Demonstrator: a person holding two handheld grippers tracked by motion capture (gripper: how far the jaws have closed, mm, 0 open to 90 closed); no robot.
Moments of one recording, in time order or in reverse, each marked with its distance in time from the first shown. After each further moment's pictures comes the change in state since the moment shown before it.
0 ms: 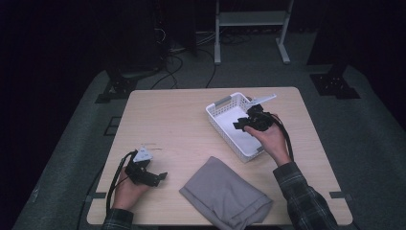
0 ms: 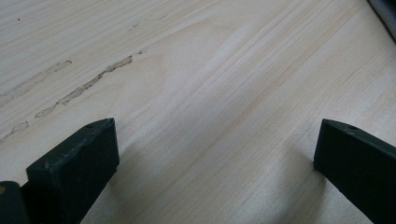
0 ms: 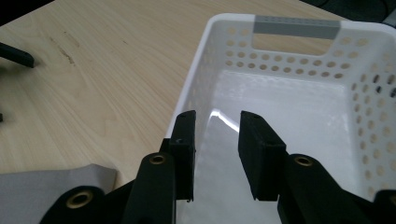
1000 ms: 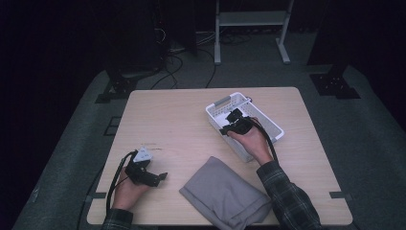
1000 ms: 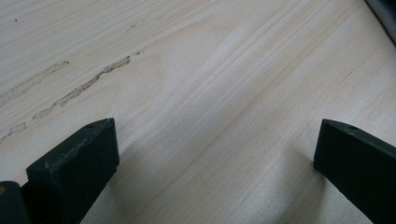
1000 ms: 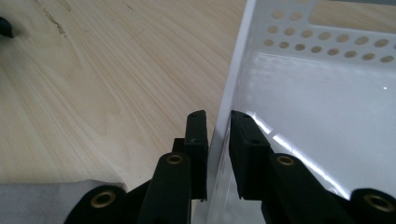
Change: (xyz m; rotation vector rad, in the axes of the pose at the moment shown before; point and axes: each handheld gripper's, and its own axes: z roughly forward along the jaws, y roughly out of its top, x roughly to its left) left arm 0.000 0.000 0.000 -0.002 -0.006 0.002; right arm 0.023 0.007 0.056 0.137 0.014 -0.033
